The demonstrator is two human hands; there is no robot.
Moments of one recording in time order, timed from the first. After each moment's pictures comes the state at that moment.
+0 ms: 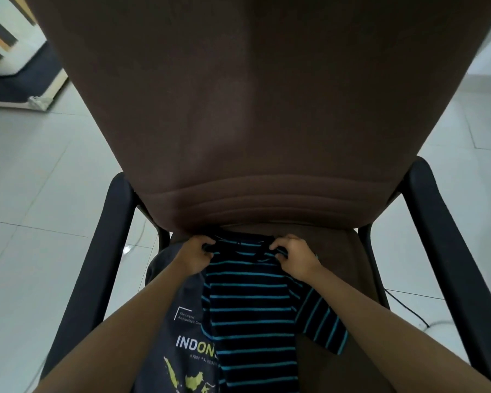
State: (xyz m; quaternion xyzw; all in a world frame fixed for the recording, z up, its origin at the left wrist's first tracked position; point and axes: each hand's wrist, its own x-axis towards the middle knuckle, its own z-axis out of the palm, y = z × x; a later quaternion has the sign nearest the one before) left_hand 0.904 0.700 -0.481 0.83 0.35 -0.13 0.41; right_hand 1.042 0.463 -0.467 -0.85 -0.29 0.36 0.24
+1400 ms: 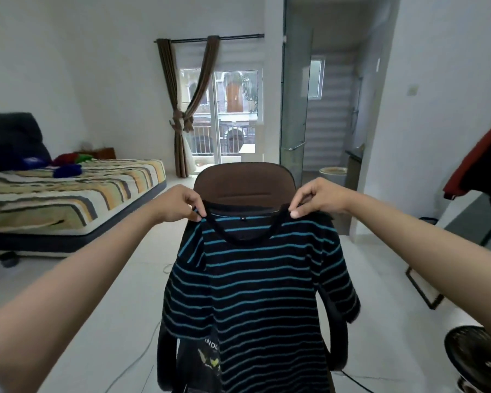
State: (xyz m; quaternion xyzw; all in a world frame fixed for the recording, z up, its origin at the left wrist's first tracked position) left_hand 0.589 0.524 0.130 0.94 0.10 0.08 0.32; right_hand 0.740 0.219 0.138 -0.80 -0.44 0.15 0.38
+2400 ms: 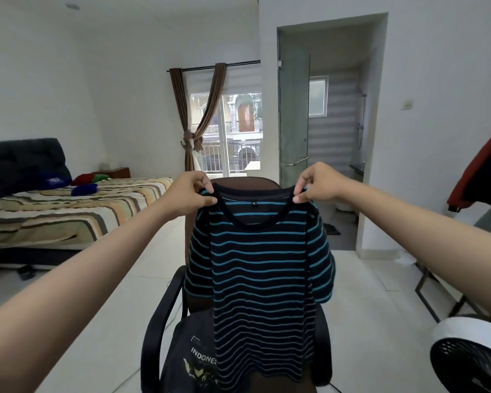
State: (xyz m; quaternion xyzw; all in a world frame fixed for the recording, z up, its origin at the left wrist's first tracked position) left_hand 0.601 0.400 0.160 0.90 0.08 0.28 0.32; right_hand 0.748 0.138 0.177 -0.87 -0.38 -0.03 0.32
